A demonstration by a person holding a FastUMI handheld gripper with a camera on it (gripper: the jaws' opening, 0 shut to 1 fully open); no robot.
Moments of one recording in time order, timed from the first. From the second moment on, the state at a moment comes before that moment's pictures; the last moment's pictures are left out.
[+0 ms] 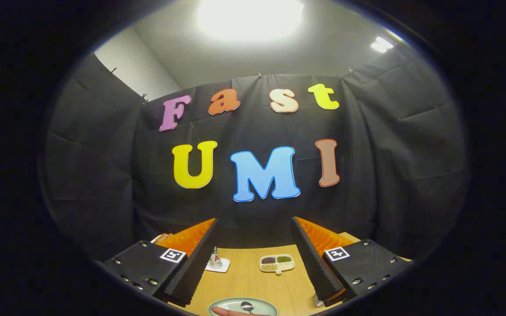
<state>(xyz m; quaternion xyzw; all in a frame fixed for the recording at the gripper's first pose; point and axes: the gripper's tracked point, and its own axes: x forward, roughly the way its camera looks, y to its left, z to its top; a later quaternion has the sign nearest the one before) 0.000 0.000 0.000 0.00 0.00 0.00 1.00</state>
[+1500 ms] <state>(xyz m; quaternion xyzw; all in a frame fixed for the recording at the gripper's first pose) 0.000 0.004 -0.121 -0.07 0.16 0.07 0.98</state>
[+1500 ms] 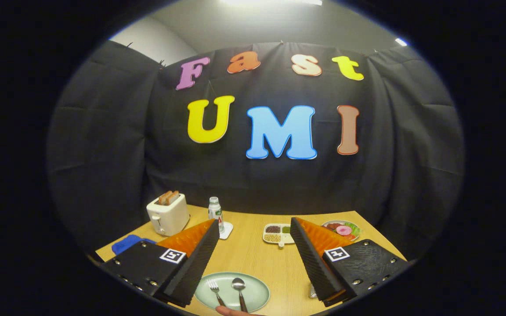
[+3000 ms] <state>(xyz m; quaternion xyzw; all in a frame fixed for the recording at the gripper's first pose) -0.077 -0.016 -0.380 -0.17 0.59 0.11 0.78</state>
